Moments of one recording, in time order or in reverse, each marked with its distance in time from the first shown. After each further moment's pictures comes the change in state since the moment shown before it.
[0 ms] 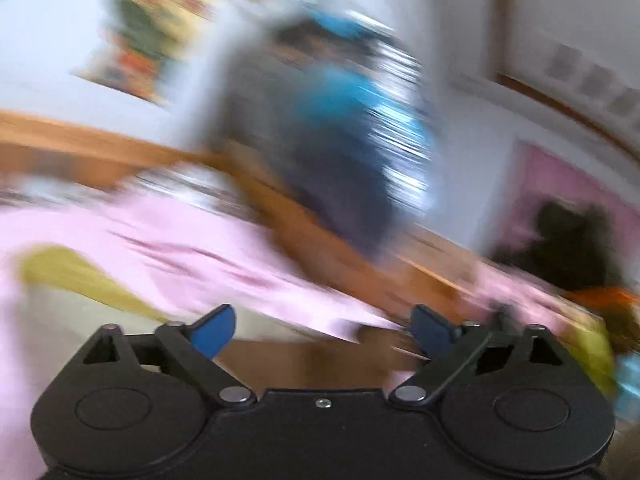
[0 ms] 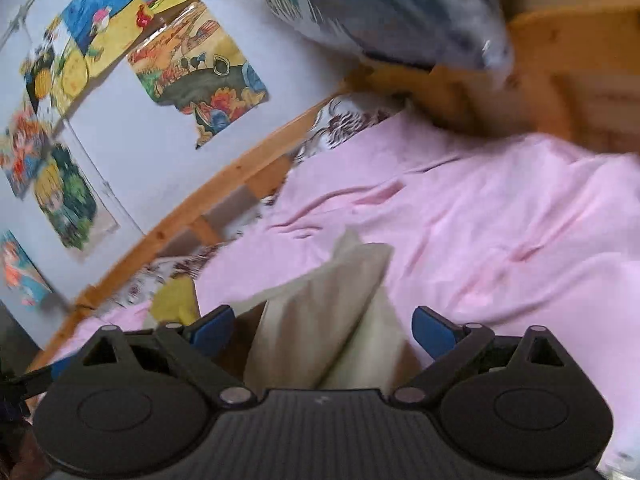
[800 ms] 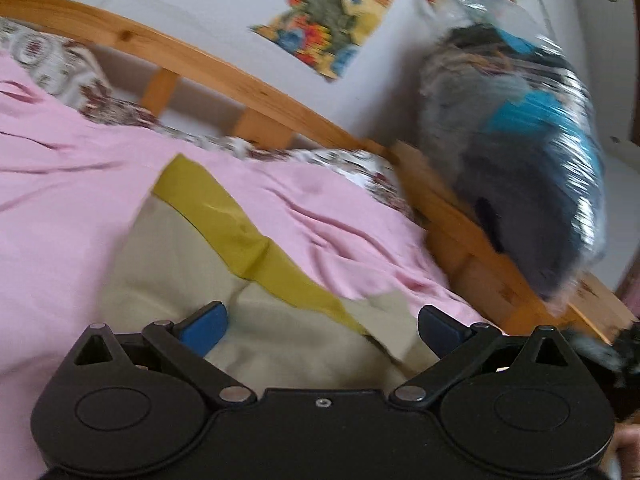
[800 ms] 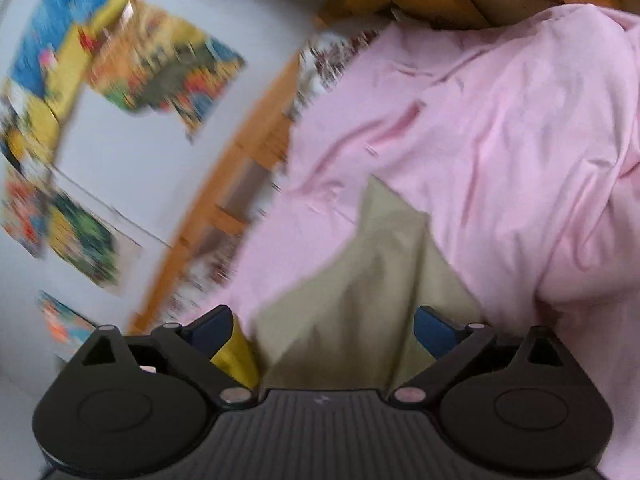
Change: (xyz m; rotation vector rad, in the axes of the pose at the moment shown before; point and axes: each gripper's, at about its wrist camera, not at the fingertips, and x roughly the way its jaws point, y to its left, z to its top) left arm 0.070 0.054 -0.067 -0.226 -0.015 0.232; right arm 0.073 -0.021 0.005 0.182 0.186 0.050
